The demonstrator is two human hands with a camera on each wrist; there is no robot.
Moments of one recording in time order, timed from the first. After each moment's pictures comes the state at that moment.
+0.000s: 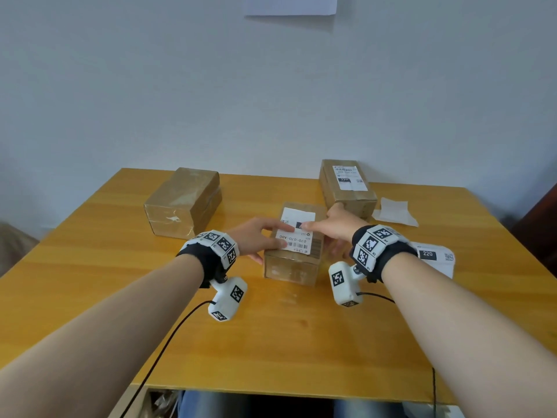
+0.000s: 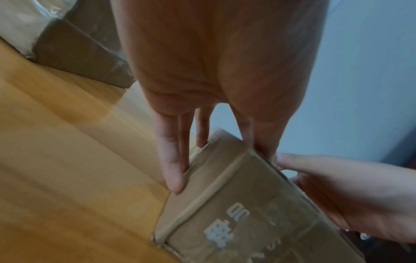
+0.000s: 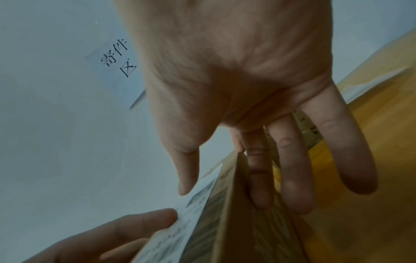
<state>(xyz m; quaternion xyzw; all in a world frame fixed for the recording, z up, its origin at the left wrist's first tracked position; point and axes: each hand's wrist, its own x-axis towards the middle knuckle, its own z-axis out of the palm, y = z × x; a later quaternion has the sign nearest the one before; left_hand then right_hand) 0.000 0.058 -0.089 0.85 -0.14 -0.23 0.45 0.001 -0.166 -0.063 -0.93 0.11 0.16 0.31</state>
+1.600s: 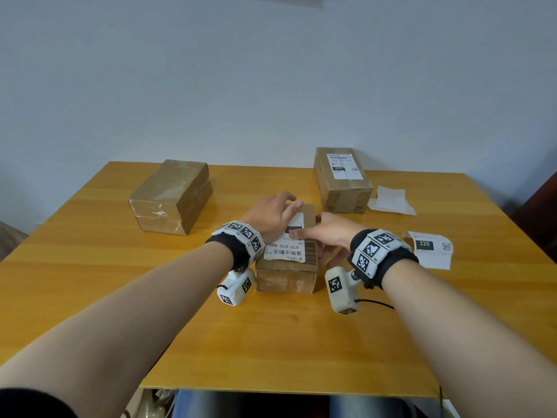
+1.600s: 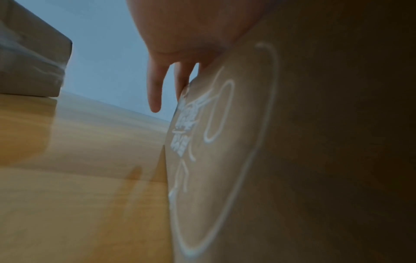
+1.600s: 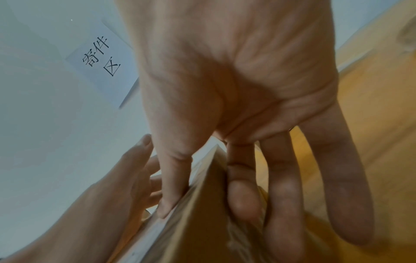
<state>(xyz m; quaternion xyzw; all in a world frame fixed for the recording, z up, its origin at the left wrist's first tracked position) 0.036 0.006 -0.115 0.94 -0.23 0.02 0.25 -0.018 -0.170 -0.078 -0.89 0.06 0.25 0.38</state>
